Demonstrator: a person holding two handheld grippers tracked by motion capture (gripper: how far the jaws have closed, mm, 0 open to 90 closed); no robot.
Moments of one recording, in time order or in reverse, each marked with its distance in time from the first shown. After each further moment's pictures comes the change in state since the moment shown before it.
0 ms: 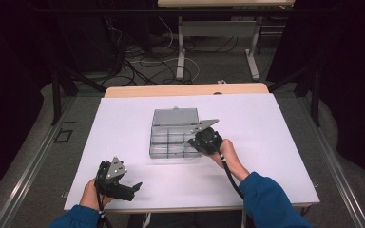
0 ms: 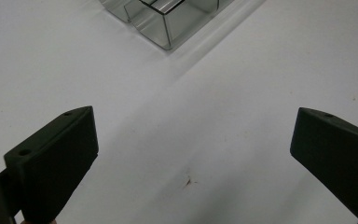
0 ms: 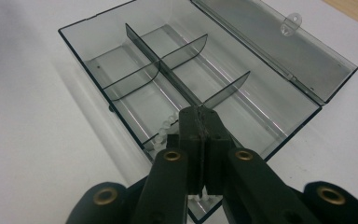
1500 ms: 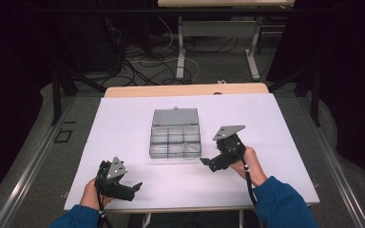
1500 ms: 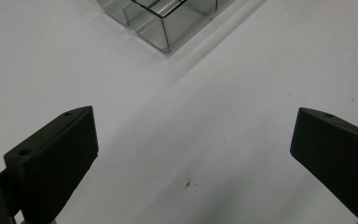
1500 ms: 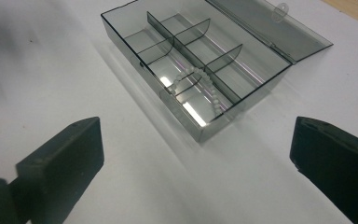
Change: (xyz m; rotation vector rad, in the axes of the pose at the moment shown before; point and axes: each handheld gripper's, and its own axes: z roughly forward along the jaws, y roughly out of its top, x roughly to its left) left arm -0.001 0.001 0.000 -0.011 0.010 0.012; right arm -0.001 -0.028 -0.073 -0.018 0.041 0.012
